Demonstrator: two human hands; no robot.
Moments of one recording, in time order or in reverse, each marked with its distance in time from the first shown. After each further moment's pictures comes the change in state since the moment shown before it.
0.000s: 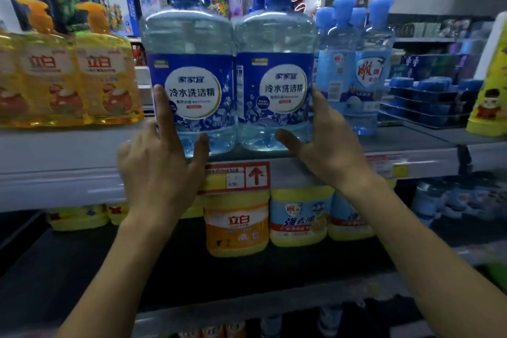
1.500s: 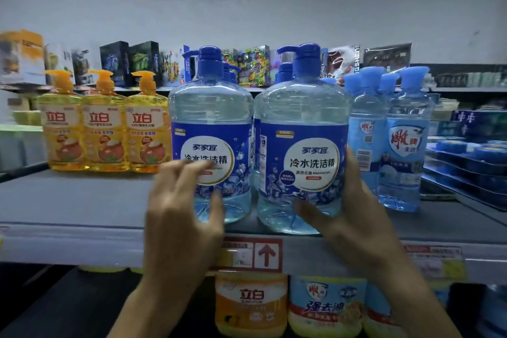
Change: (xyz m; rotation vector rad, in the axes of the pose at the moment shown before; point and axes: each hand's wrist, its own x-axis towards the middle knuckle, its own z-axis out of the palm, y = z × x) left_hand 0.006 0.039 -0.021 -0.323 0.256 0.109; right_hand 0.009 0.016 0.001 0.426 -0.029 -0.088
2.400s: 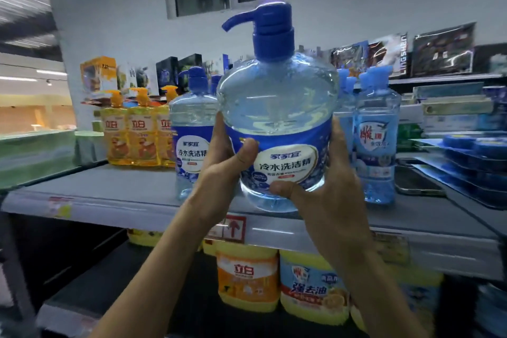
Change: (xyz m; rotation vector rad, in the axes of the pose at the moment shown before) left_hand 0.029 0.112 0.020 -1.107 -0.290 -0.280; right_hand -0.013 -0.016 -0.046 0.519 0.066 -0.188
